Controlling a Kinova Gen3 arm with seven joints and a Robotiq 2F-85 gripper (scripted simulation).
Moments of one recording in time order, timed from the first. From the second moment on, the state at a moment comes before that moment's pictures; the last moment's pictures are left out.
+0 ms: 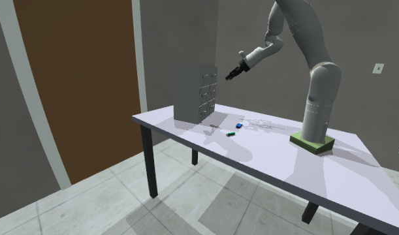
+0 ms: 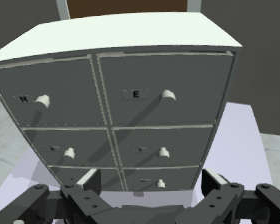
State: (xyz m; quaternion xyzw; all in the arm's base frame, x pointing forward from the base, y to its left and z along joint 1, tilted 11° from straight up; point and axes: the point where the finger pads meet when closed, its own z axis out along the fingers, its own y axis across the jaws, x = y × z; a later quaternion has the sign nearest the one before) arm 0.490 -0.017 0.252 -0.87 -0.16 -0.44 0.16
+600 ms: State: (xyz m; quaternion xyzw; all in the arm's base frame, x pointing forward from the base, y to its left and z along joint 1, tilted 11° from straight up) arm 0.483 -0.022 0.262 -0.89 -0.17 -0.39 0.15
